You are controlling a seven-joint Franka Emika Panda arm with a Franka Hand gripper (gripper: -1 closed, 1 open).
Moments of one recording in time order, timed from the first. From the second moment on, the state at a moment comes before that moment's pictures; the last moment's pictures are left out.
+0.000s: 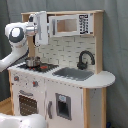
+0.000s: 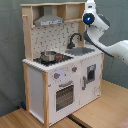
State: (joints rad) arm -1.23 -1.37 0.93 -1.90 -0.06 2.24 0.10
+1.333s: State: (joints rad) arm -1.18 -1.43 1.06 -1.67 -0.06 2.38 -0.01
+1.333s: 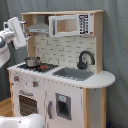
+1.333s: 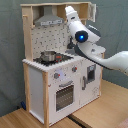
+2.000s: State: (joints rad) arm -1.07 -1.49 1.09 -1.67 -0.08 2.44 -0.14
